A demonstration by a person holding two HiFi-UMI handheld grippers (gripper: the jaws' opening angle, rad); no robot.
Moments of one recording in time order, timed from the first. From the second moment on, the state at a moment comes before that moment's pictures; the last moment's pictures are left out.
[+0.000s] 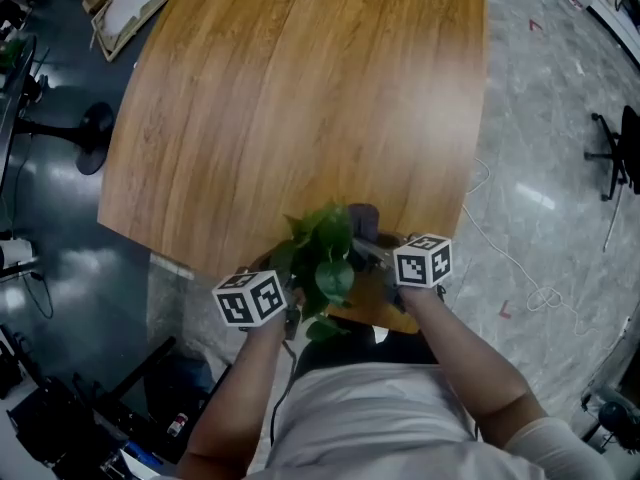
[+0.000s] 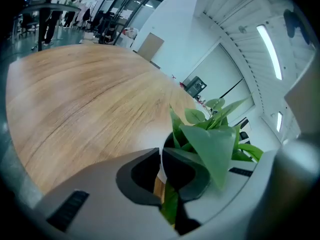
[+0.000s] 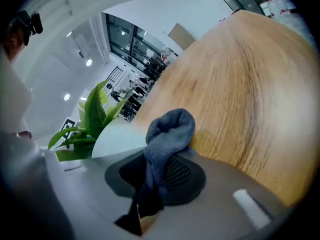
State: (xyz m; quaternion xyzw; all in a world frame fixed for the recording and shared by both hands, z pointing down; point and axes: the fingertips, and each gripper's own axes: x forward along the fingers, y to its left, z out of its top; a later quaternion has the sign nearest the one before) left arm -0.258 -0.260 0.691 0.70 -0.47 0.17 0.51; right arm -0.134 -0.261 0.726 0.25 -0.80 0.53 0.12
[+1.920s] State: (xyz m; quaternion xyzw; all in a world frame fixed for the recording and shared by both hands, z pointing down) left arm -0.213 -0.257 0.240 0.87 -0.47 -0.03 0.16; right arm -0.103 -0.248 0.232 0.27 -0.95 0.12 -0.05
